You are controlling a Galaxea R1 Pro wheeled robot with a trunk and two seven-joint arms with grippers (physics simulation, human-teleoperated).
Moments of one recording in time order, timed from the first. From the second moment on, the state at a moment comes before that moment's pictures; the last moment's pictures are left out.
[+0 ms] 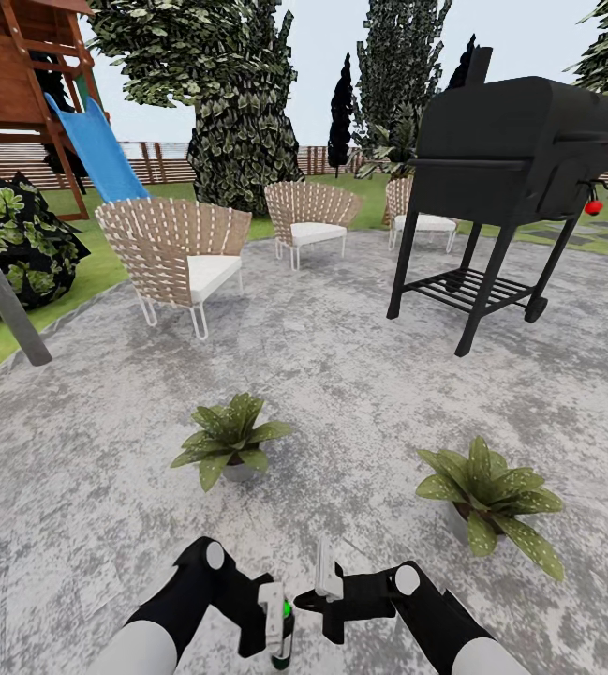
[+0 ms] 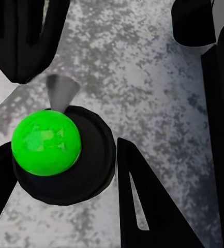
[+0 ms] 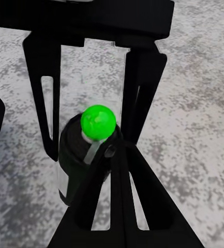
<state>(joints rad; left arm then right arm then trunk) -0.55 -0.17 0.10 -0.63 -1.14 -0.16 -1.24 -0.53 0.08 0.19 -0.54 0.55 -0.42 0.96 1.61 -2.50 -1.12</state>
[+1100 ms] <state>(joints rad) -0.38 0.18 0.37 -0.49 -1.04 -0.15 -0.78 -0.53 -0.02 0.19 -0.33 0.55 -0.42 0.64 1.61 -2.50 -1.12</state>
